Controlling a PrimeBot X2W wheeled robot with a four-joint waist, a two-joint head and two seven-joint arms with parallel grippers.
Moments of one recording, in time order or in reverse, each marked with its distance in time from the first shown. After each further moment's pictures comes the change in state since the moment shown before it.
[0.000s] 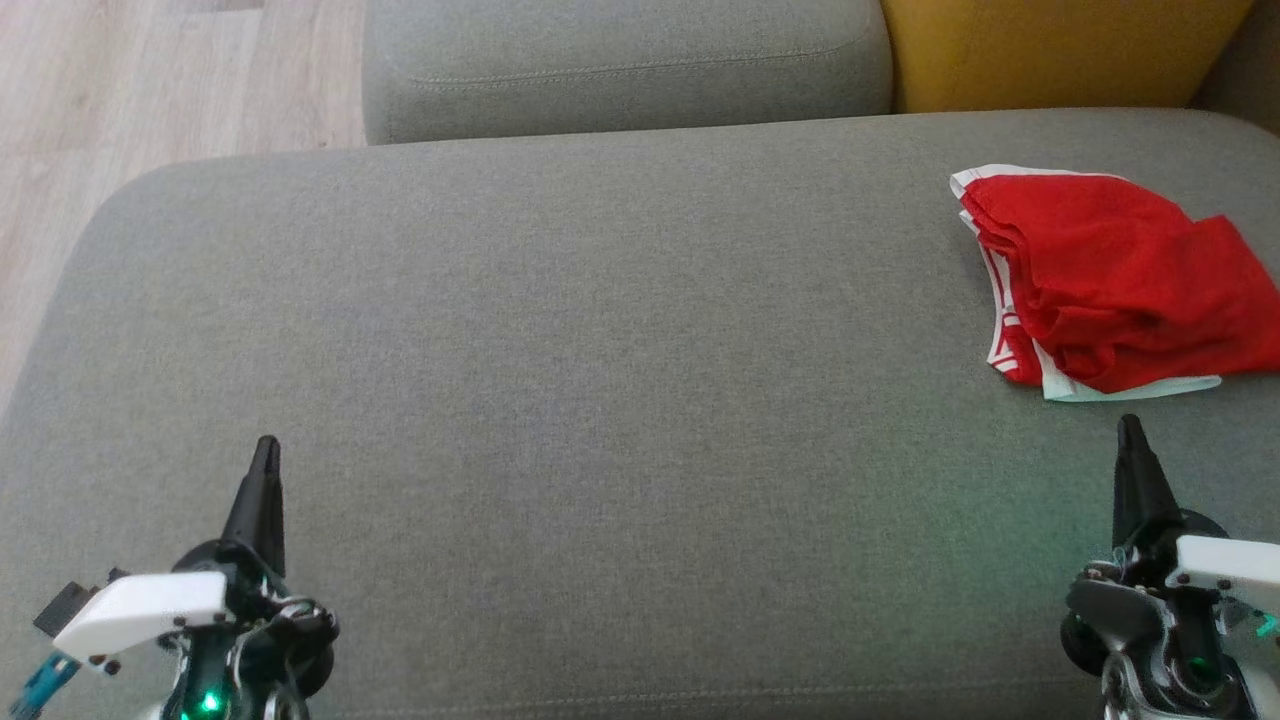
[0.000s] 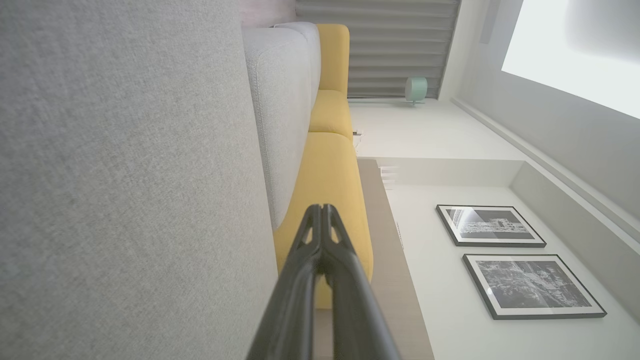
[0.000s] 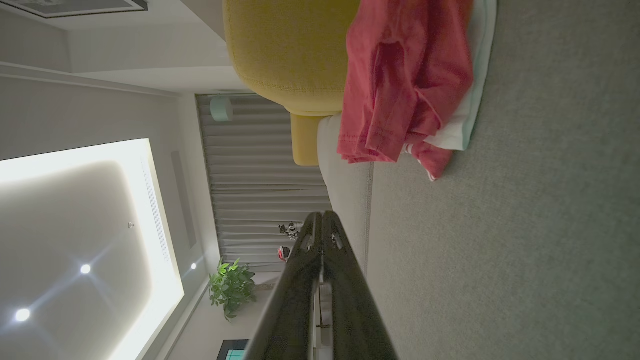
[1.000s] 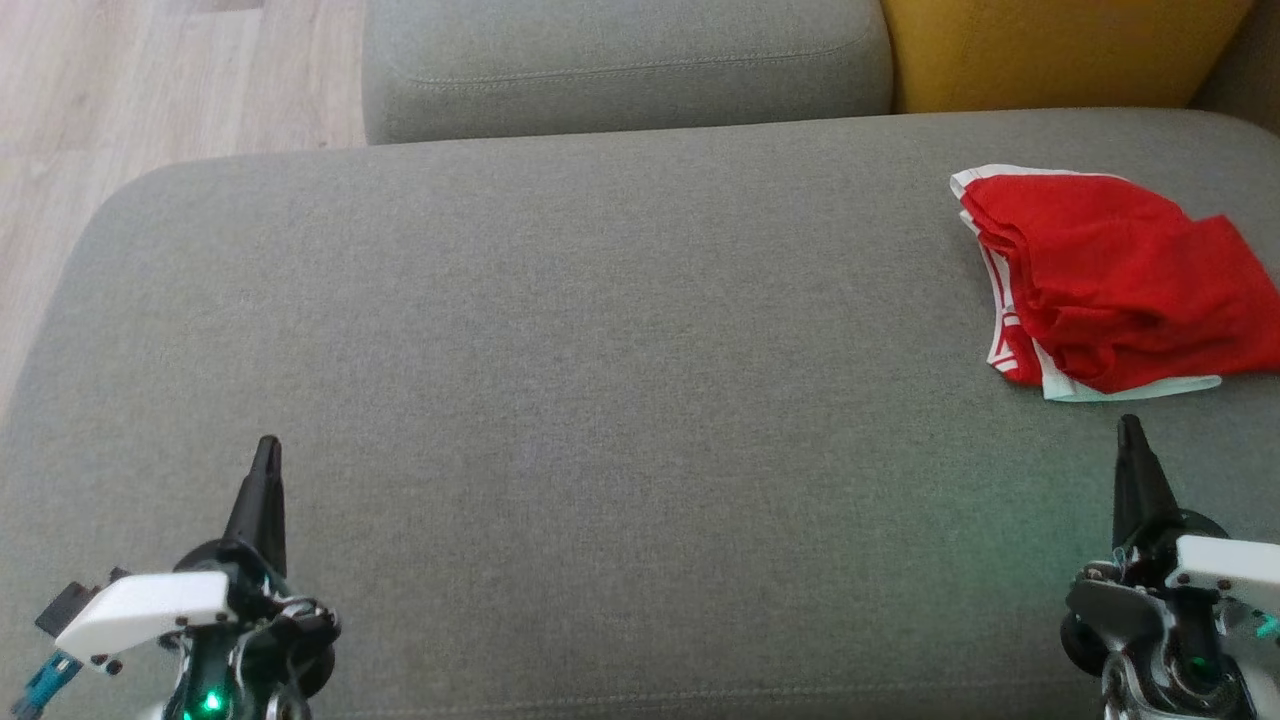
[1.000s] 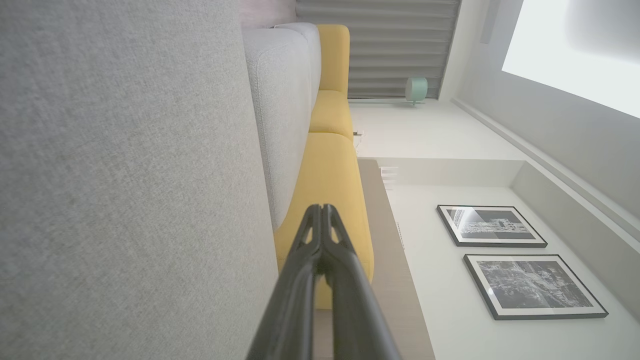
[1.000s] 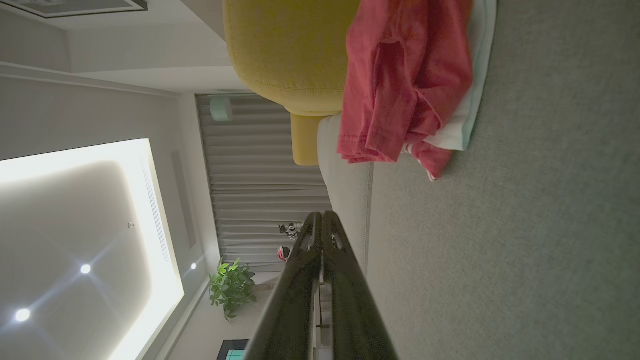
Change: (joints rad) left arm 0.000 0.002 -0.007 0.000 0.000 0.000 -0.009; right arm 0.000 0.000 0.000 0.000 0.000 0.000 0.000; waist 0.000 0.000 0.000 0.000
